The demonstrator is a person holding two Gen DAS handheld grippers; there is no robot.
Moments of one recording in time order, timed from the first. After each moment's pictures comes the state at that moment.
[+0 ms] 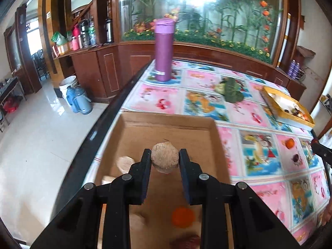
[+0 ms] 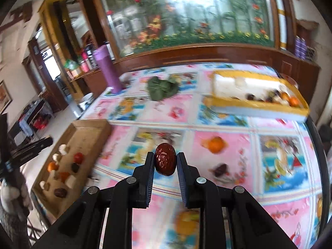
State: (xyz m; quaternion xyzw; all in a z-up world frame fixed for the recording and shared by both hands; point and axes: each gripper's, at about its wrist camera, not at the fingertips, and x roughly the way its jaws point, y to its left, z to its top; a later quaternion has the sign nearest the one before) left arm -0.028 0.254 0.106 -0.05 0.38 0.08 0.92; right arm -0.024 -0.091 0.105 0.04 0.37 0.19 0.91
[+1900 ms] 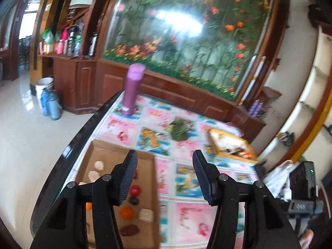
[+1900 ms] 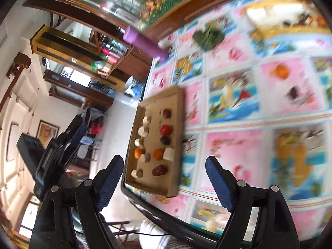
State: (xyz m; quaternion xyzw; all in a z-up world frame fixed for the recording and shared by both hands) left arm -0.120 0.235 0.251 -0.17 0.28 -0.05 0.95; right arm -0.067 -0.067 0.152 0.26 0.50 0.28 0.78
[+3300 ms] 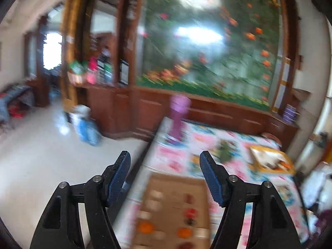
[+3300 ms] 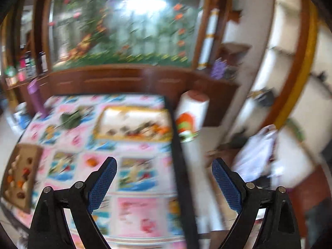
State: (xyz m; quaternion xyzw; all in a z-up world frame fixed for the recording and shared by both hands) left arm -0.109 0.267 0.263 -0.09 0.25 0.06 0.96; right arm -0.072 -0.268 0.255 -0.04 0.37 -0.06 0.93
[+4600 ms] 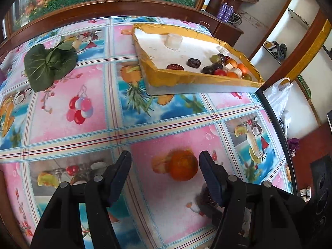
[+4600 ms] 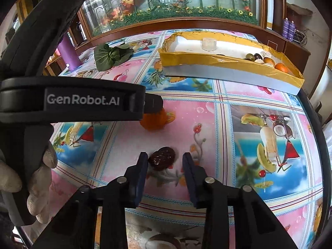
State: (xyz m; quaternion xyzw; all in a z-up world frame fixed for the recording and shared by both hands) left arm 0.137 -0.056 0.028 -0.02 0.51 -0.20 0.84; right arm 0.027 -0.167 0.017 0.02 0.45 0.11 0.89
